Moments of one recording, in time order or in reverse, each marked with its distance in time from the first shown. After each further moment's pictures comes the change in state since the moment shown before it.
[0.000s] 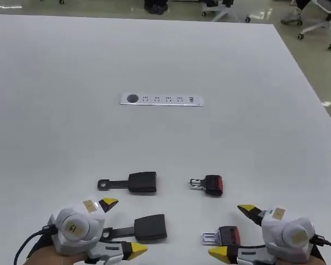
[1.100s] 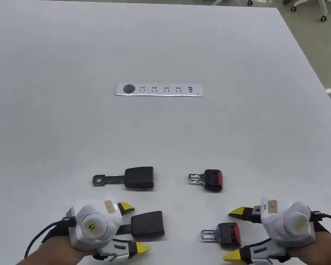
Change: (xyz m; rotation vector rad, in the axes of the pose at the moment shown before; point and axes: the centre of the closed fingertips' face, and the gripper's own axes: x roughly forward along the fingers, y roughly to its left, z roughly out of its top) left arm 0.033 -0.019 -0.016 0.147 0.125 -0.127; right arm 0.005 0.010 -0.036 -0.238 0.201 0.273
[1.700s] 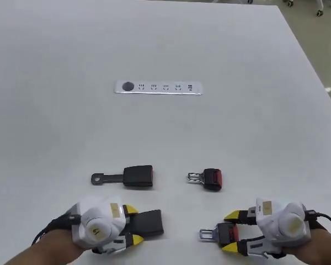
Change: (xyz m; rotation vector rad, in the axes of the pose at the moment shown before) left arm 0.009 0.007 -0.006 0.212 0.048 -0.023; right arm 0.004 0.000 0.005 -0.062 0.033 -0.004
